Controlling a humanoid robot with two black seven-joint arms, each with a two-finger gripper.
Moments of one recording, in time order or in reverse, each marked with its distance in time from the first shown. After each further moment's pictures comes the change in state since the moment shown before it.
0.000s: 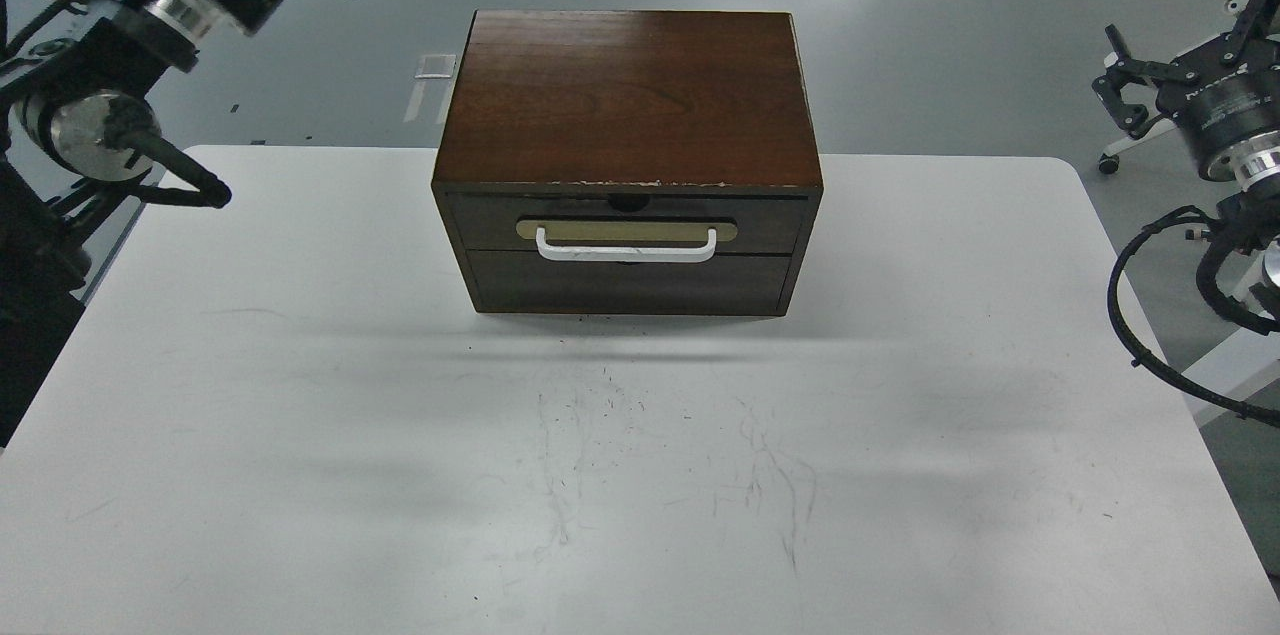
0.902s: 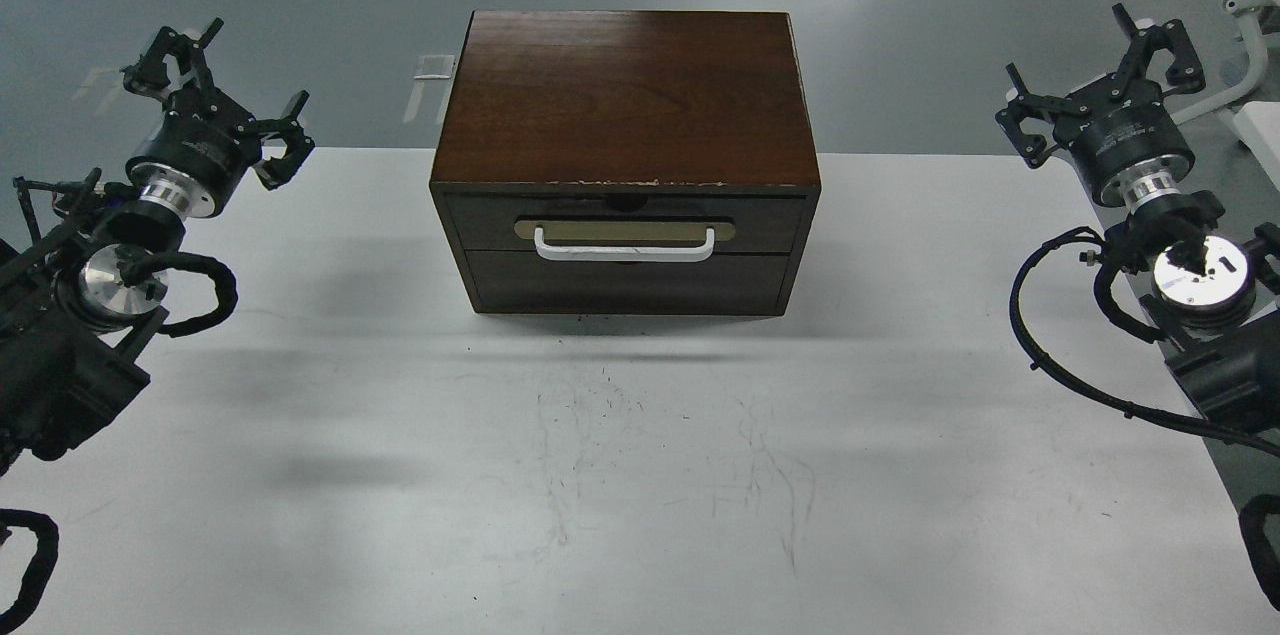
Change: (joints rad) left arm 0.242 -0.197 -0.176 0.379 -0.181 0.000 0.204; right arm 0.001 0.209 0.044 -0.121 0.009 0.000 -0.065
